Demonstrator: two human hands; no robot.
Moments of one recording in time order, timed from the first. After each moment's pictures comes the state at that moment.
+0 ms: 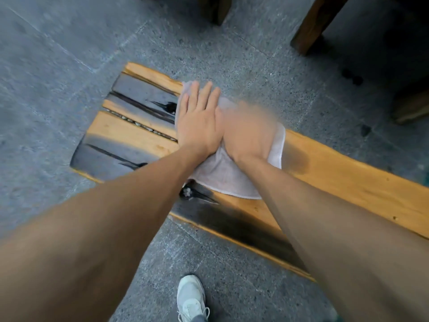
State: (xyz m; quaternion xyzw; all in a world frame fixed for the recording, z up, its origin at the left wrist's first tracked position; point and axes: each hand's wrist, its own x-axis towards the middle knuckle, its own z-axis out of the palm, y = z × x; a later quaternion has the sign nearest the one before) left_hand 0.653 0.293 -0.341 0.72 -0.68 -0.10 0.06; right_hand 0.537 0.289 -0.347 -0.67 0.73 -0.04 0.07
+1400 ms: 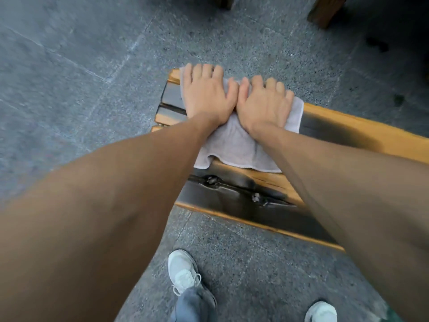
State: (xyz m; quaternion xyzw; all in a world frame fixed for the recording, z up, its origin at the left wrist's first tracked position) left_hand 0.771 0.228 -0.347 0.71 -0.70 -0.08 0.03; right_hand 0.653 0.241 -0.349 -0.61 0.79 -0.02 0.06
